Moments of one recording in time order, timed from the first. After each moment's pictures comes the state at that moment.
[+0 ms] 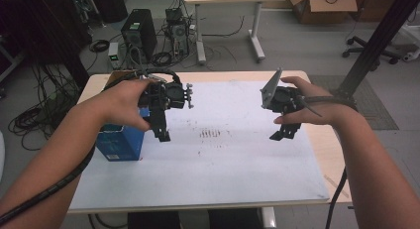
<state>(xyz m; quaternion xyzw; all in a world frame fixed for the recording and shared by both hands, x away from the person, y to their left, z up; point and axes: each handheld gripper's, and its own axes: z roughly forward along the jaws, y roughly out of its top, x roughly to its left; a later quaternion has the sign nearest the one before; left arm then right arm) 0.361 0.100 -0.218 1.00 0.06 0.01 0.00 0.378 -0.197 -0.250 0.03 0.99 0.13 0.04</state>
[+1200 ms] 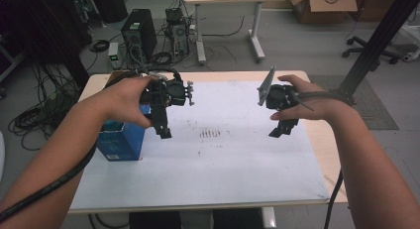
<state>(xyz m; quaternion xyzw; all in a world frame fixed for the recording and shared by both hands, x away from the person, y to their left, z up) 0.368 0.101 -0.218 1.00 0.07 0.02 0.00 0.394 -0.192 -0.256 0.04 0.99 0.09 0.03</state>
